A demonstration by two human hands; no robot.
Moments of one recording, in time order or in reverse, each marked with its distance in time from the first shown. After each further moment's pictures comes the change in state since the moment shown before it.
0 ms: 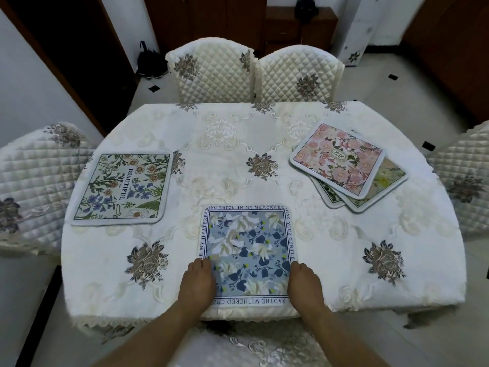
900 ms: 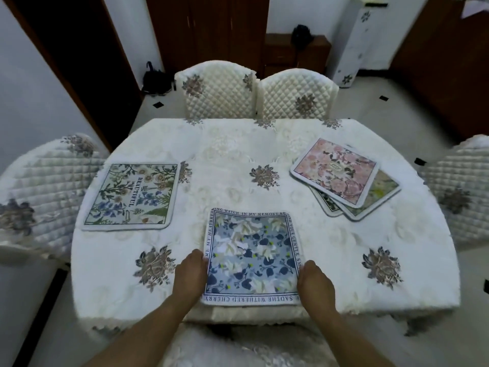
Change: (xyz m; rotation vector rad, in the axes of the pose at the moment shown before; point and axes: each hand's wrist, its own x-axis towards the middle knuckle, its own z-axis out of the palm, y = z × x) left_hand 0.010 -0.024 -0.036 -0.260 0.173 -0.147; right_hand -0.022 -0.006 -0.037 0.158 0.220 0.126
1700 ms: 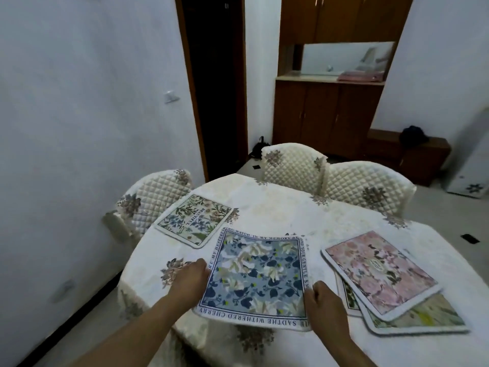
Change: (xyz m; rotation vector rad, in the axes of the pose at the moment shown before) left_hand -0.061 0.140 -0.063 0.070 0.267 -0.341; right_hand 0.107 0.039 -0.146 0.380 -0.073 -0.509
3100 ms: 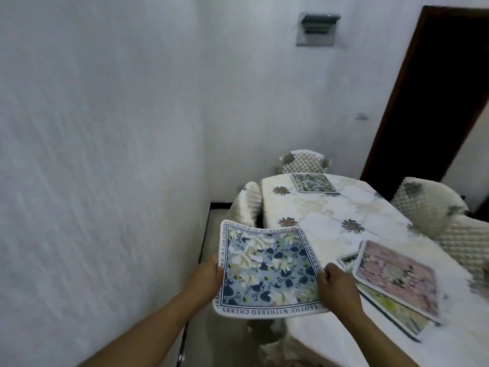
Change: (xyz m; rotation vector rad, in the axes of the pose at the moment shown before) left_hand -0.607 0.494 0.158 -0.299 0.542 -0.878; right_hand -0.130 0.288 -0.339 -0.043 -0.511 -0.917
